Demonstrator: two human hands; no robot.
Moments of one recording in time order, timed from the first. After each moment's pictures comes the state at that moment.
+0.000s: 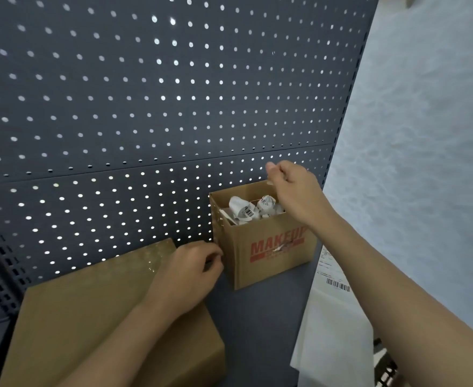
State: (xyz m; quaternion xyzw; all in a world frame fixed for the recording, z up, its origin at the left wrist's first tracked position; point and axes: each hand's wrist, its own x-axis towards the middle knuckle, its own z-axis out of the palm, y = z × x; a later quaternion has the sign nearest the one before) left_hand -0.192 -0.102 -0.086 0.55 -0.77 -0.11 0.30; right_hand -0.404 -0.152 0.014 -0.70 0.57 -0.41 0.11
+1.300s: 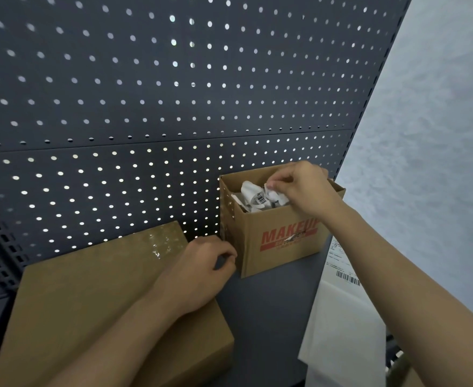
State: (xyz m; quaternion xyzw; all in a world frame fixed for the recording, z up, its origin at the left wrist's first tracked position) left_hand -0.187 -0.101 -0.099 0.50 -0.80 -0.16 0.28; right_hand -0.409 -0.197 -0.014 -0.76 0.58 -0.28 0.08
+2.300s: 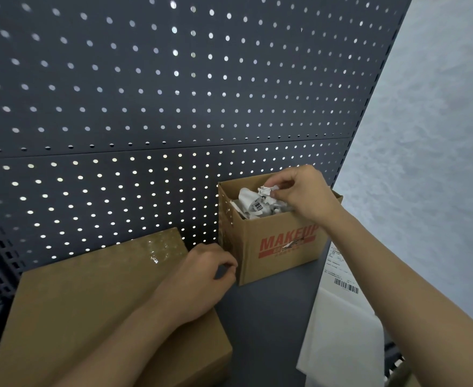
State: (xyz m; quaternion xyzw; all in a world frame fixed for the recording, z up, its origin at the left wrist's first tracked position) left_hand -0.189 -0.101 -0.100 0.49 -0.81 -0.17 0.27; right_hand -0.414 -0.201 -0.014 -0.74 0.56 -0.35 0.13
